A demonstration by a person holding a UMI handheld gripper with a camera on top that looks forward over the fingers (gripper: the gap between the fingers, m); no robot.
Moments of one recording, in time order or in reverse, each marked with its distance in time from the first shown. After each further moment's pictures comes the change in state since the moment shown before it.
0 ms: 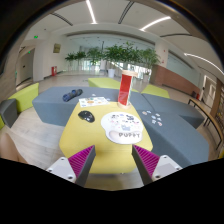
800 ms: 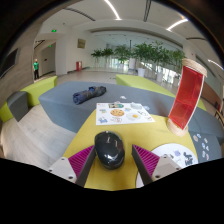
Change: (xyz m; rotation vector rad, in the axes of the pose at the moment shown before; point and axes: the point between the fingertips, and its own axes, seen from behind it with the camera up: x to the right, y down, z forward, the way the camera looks) arm -0.131 -0.075 0.303 -0.002 -0.285 -0.118
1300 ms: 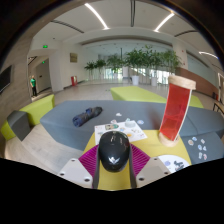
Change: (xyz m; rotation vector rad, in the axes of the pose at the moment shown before) arm 0.014 -0.076 -0.042 0.105 0.004 0.131
